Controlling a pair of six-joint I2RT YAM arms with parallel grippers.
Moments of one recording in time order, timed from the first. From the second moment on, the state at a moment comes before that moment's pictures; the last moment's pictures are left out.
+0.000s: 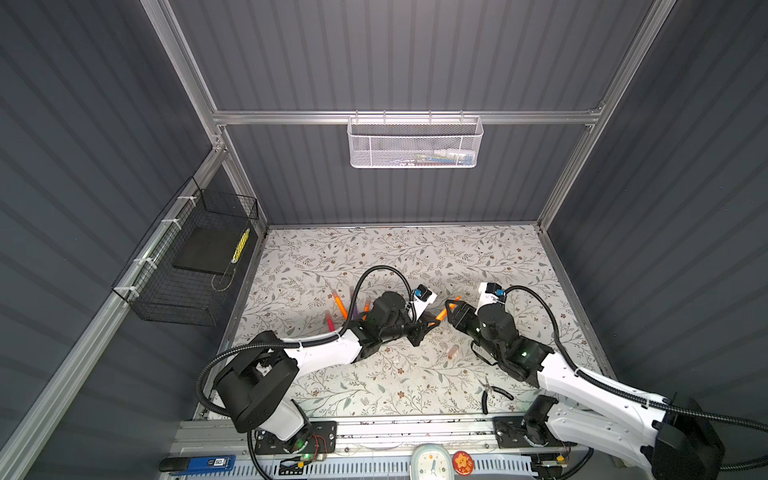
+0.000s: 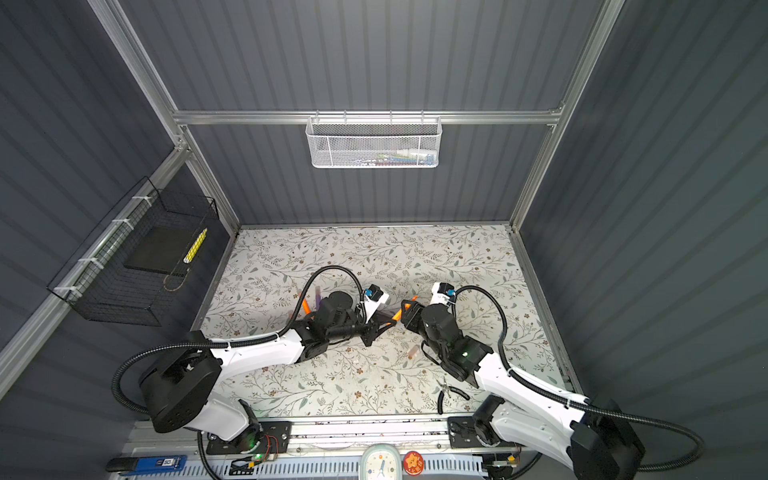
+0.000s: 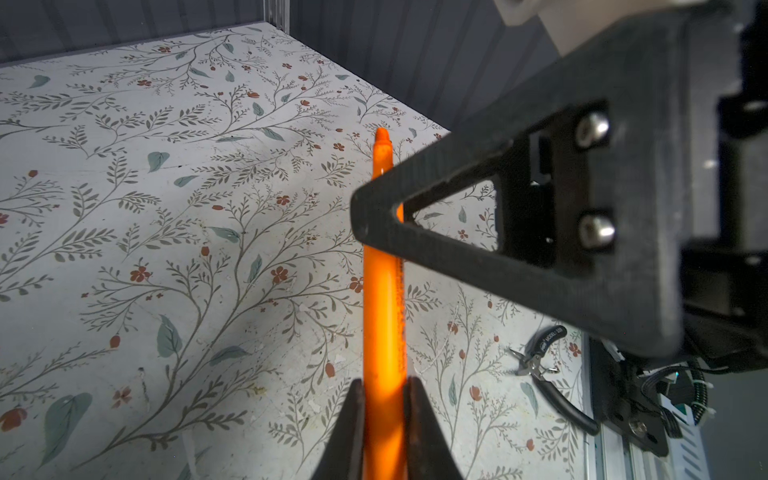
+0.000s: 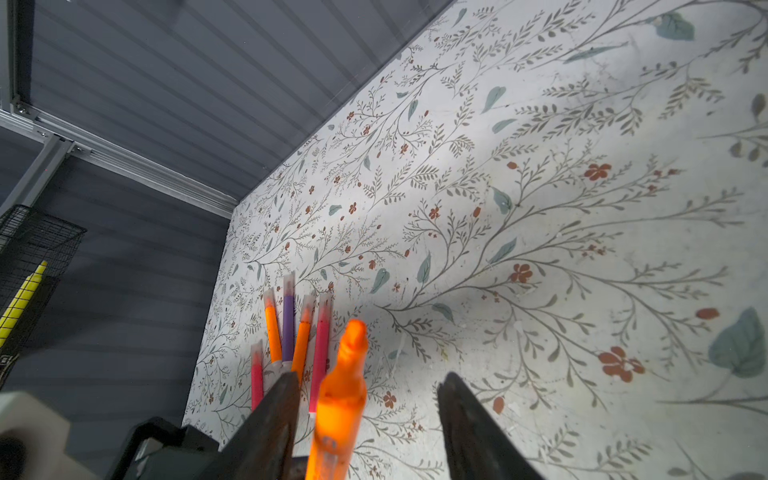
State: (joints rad) left arm -0.90 1.53 0.77 0.34 0.34 -0.15; right arm 0.73 0.99 0.50 0.07 0.27 0.96
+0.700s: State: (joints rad) left arm -0.91 1.55 0.79 0.34 0.35 -0.13; right arm 0.70 1.07 0.55 0.08 0.19 0.96
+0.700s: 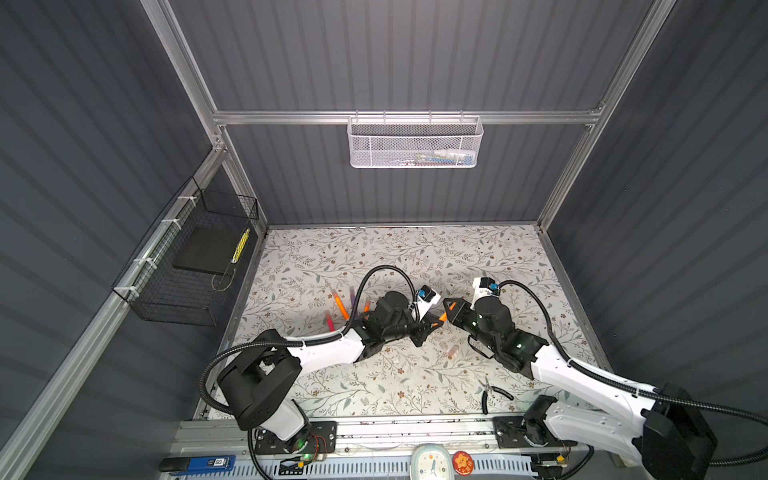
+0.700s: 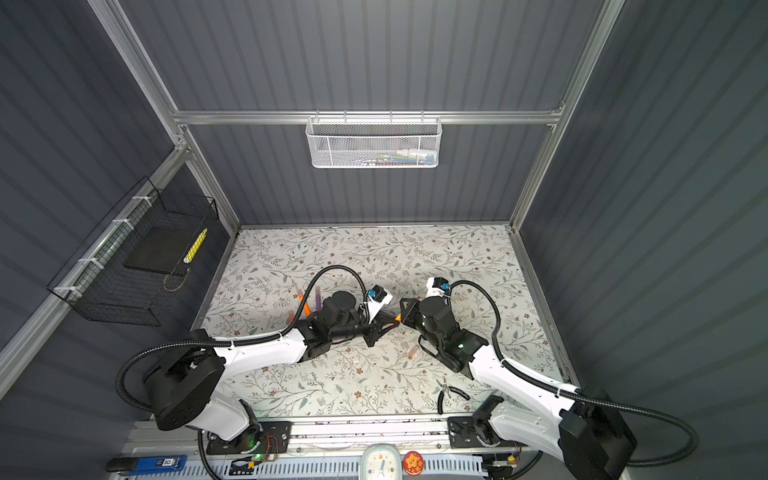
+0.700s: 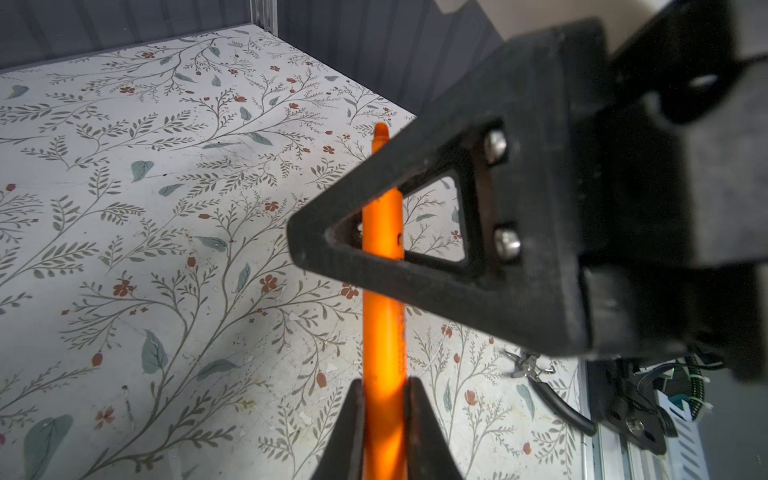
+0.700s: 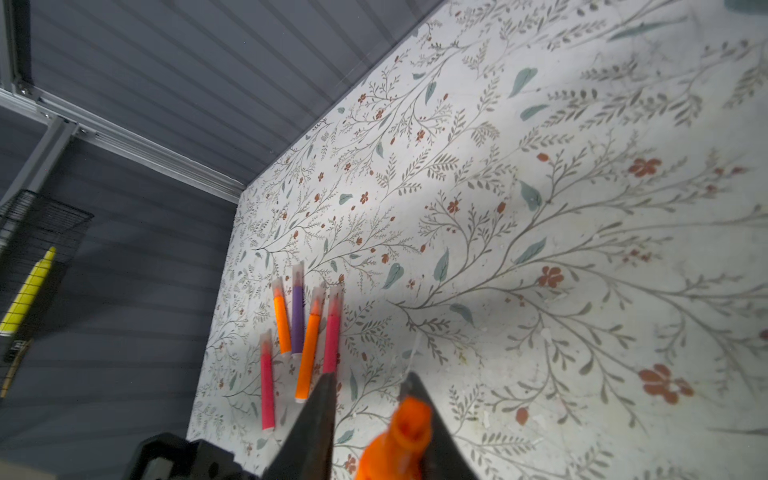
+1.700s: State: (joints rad) left arm -0.91 1.57 0.81 0.34 0.35 -0.12; right arm 0.76 1.11 0.55 0.08 0.14 0.94
